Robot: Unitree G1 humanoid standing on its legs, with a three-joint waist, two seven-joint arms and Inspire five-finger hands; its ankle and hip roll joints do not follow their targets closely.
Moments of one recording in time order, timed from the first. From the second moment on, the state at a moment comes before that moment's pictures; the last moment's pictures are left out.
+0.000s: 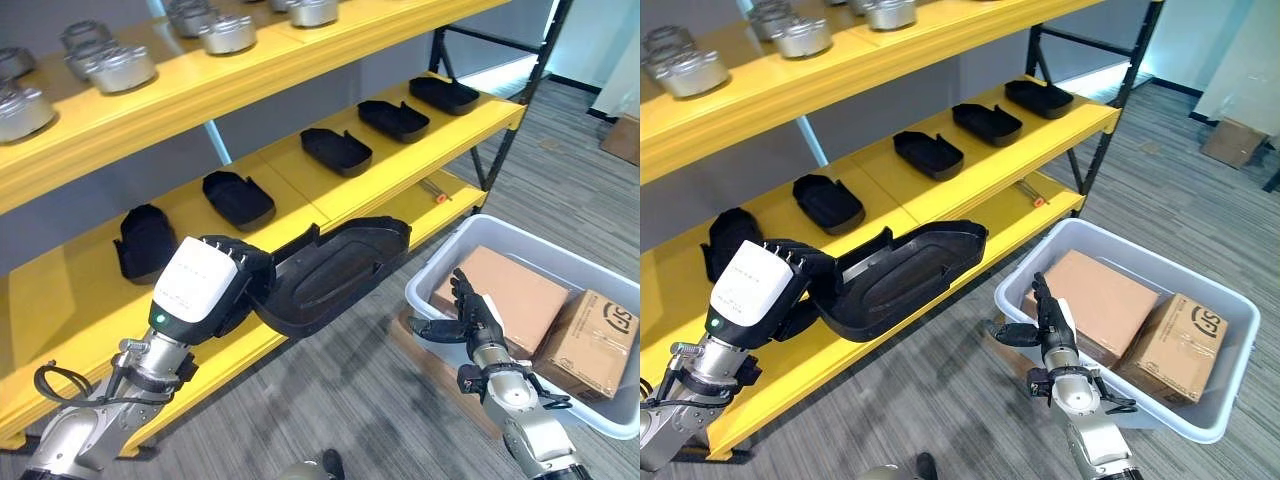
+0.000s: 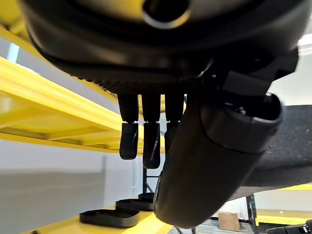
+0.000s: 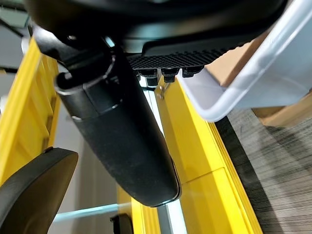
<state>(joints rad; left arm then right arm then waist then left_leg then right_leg) 0.15 0.89 0.00 -0.13 0.75 -0.49 0.56 0.05 -0.40 0.16 -0.04 0.27 0.17 -0.26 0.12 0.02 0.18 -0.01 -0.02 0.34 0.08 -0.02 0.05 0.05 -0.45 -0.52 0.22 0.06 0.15</state>
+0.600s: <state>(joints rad) 0.31 0.79 0.09 -0.18 0.76 -0.46 0.56 0.13 -0.47 0.12 -0.12 0.16 -0.01 -0.16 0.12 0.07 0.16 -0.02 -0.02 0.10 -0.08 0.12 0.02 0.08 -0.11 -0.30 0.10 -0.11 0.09</state>
